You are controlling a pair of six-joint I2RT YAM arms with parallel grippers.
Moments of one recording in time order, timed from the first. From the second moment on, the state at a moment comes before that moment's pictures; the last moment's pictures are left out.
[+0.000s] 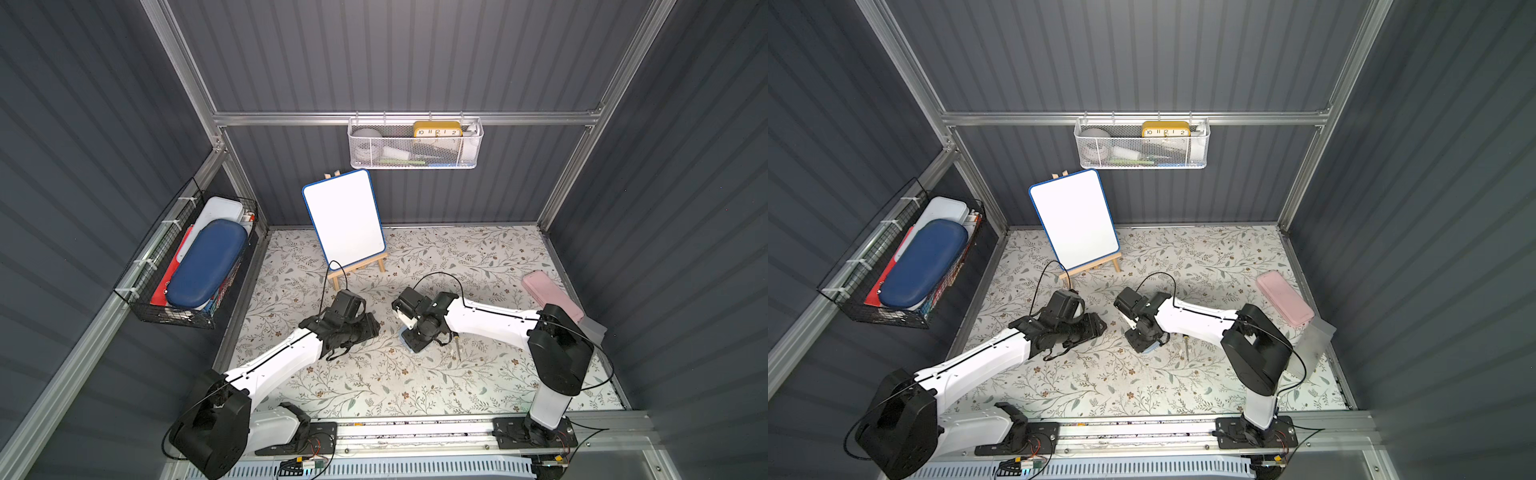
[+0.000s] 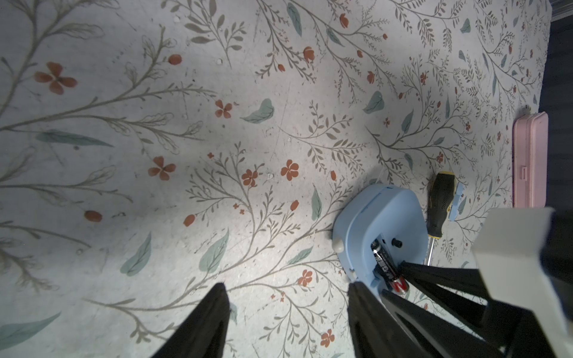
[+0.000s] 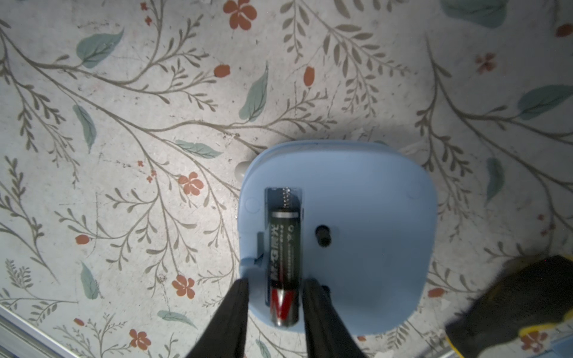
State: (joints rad) left arm -0.58 1.26 0.70 -0.39 0.15 -0.77; right arm 0.89 1.80 1.24 -0.76 0.00 0.21
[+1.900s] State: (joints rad) left arm -0.58 1.26 0.70 -0.39 0.15 -0.76; right arm 0.91 1.71 1.17 -0.75 0.06 0.24
